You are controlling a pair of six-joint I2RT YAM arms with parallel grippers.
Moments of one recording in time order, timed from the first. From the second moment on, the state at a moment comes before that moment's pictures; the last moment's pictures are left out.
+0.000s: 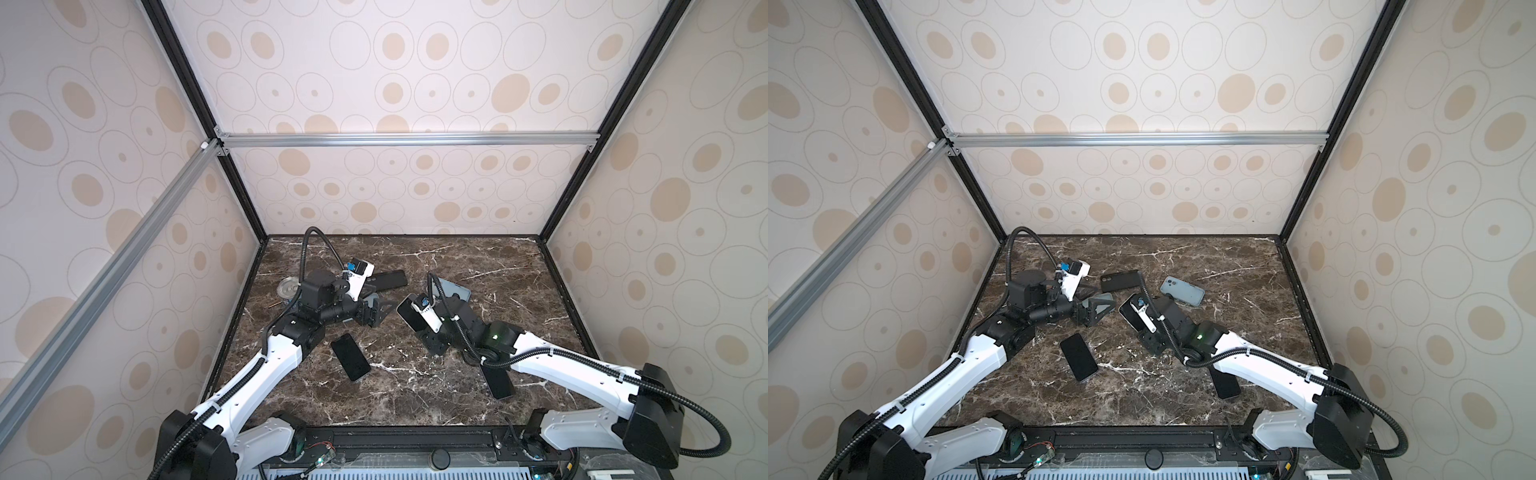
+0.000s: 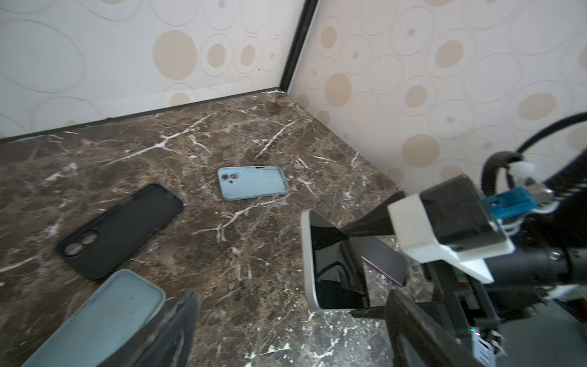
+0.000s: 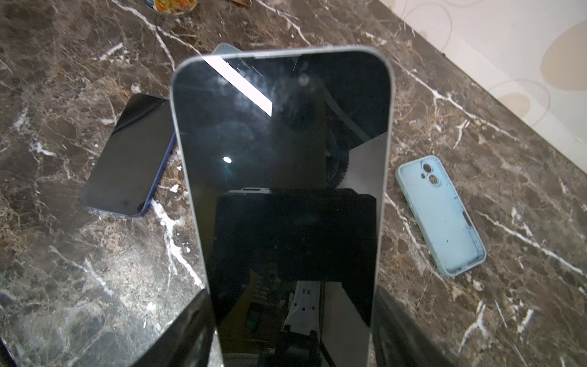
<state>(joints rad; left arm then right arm) -0.42 1.12 0.83 -0.10 0.61 -0.17 0.90 1.27 0.93 -0.40 0.19 -0.04</state>
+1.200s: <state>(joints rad) -0.40 1.17 0.82 -0.02 0.77 -0.34 0.96 1.32 0.97 -0.20 0.23 -0.21</state>
